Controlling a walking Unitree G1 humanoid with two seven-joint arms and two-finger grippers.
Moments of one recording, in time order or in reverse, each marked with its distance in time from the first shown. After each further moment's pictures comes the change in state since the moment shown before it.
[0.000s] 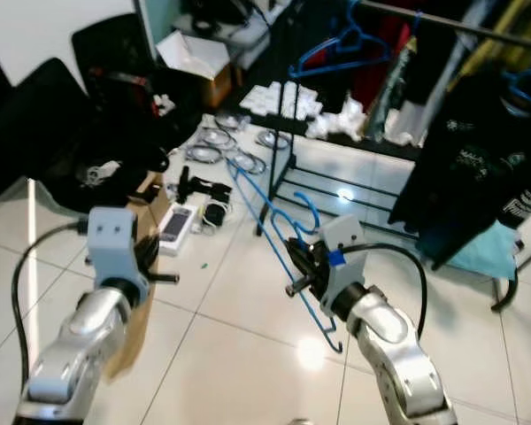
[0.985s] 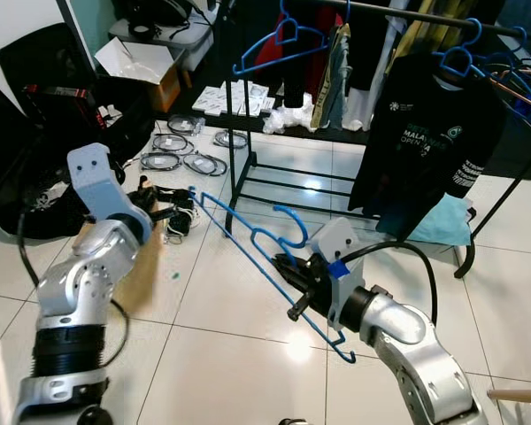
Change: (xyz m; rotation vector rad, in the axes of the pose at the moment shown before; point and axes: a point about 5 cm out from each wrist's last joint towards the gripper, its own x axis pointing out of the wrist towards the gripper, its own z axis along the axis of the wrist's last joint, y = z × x) left arm 0.047 0.006 0.029 -0.478 0.150 0.174; right arm -0.018 0.013 0.013 -0.064 0.067 0.280
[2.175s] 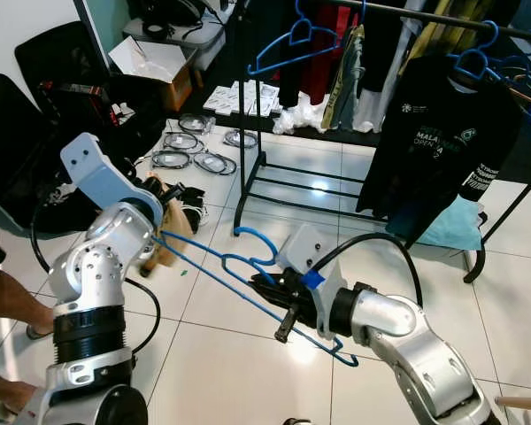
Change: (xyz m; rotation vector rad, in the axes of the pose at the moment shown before) left arm -0.002 -0.013 0.017 -0.210 -0.025 0.127; right arm 0.009 0.017 0.012 -0.068 0.090 0.183
